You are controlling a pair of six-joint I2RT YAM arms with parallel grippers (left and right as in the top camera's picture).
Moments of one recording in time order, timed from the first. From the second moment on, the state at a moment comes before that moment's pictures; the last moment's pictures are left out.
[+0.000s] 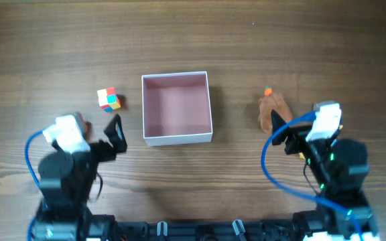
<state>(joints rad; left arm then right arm) -0.02 0.51 0.63 -0.54 0.03 -0.33 0.09 0.60 0.57 -0.36 -0.12 0.06</state>
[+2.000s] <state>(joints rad) -0.01 1.71 1.28 -0.72 0.02 -0.13 0.09 1.20 1.15 -1.02 -0.16 0.09</state>
